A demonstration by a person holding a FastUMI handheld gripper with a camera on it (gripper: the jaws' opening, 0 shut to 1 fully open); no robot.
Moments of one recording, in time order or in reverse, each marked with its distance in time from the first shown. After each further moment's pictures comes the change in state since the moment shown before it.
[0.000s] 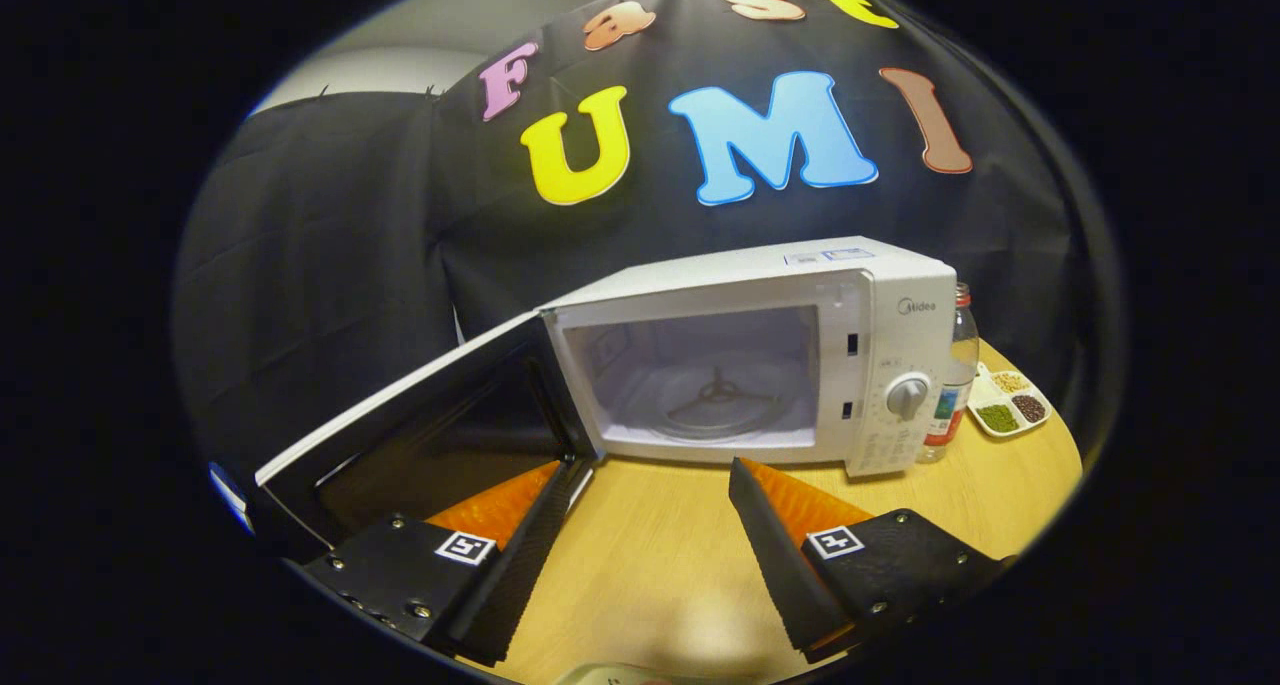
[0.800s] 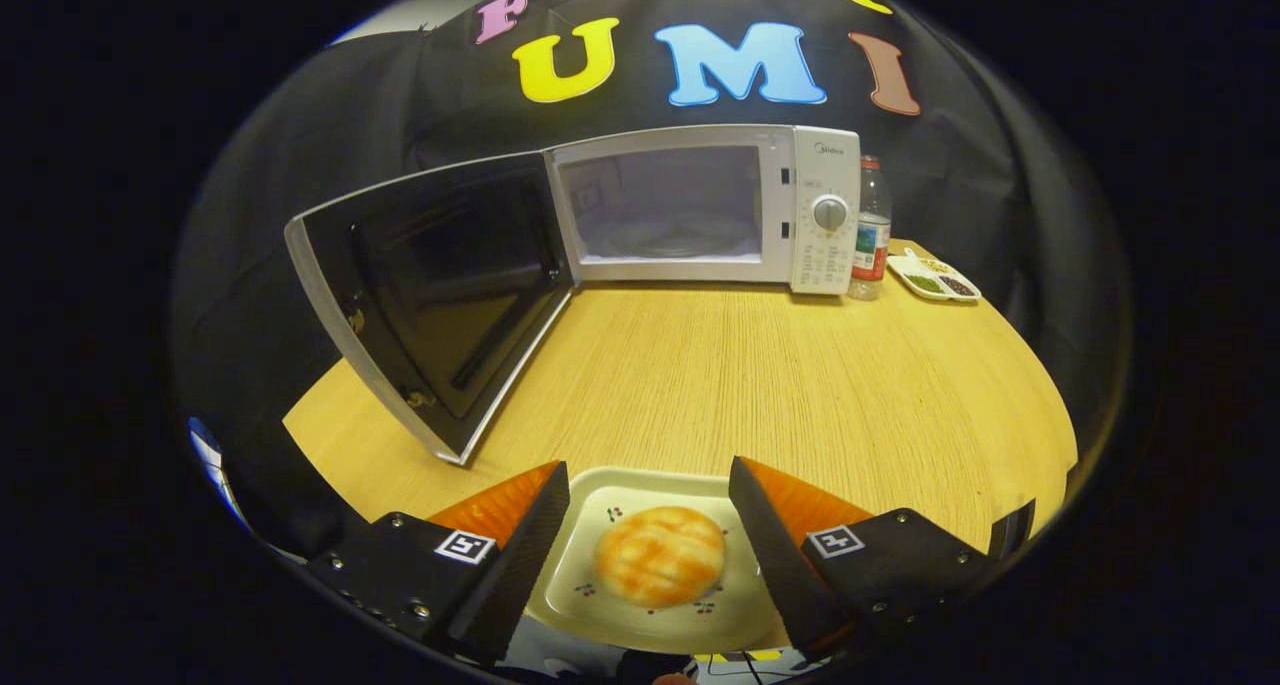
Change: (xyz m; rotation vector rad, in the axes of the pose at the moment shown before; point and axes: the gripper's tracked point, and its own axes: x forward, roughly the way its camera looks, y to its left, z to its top) arm -0.103 0.011 -0.158 -0.019 0.268 -0.164
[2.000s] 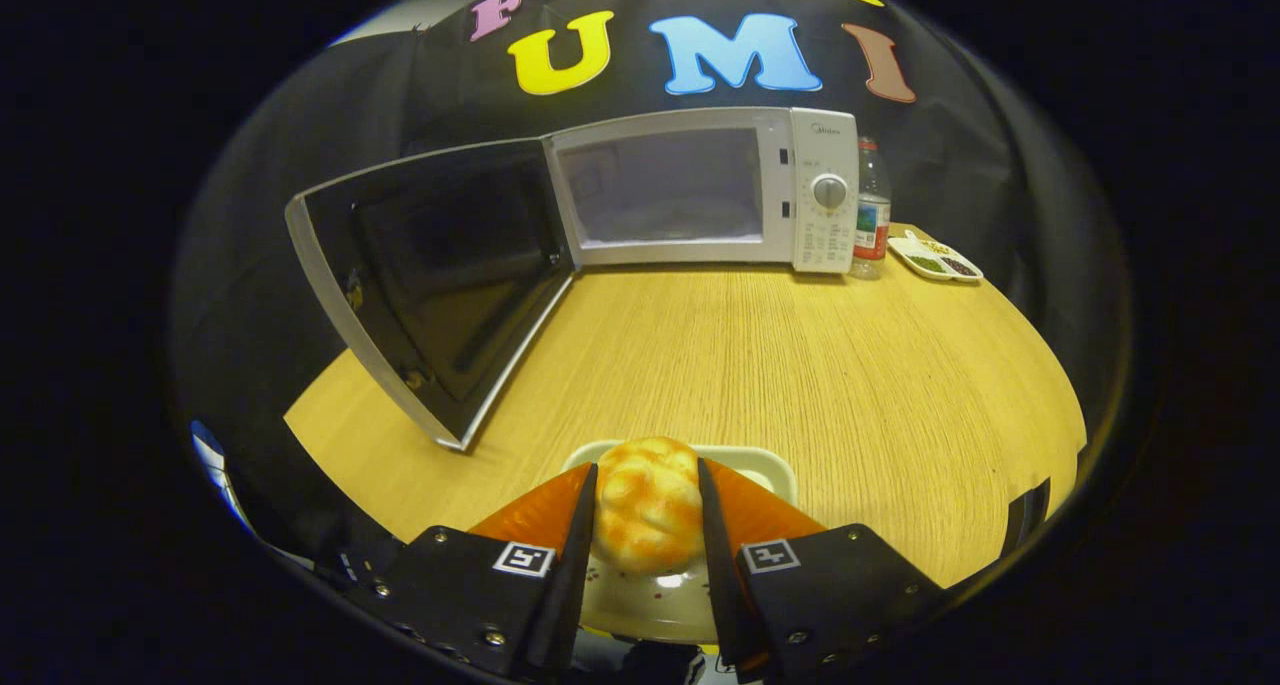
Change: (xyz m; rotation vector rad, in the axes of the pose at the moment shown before) arm -0.001 0.005 0.013 0.036 -0.023 0.044
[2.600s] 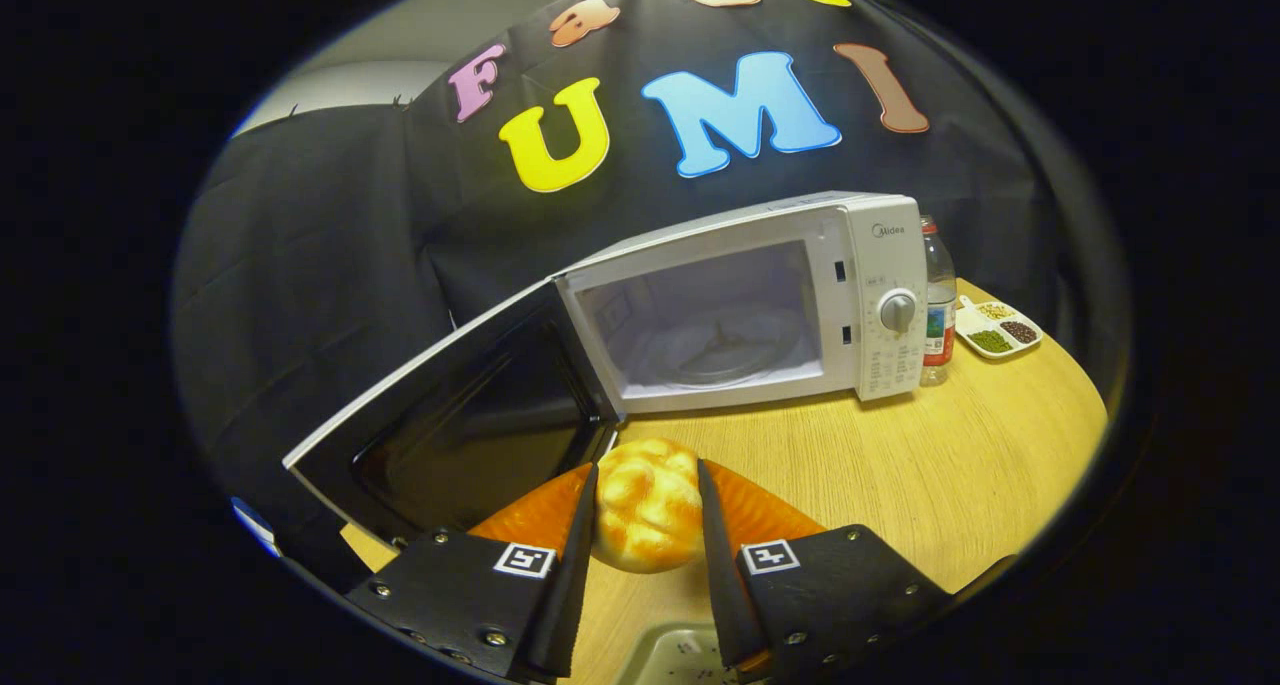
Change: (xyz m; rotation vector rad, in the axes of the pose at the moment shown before) arm 0.055 0.024 0.146 0.137 -0.237 0.123
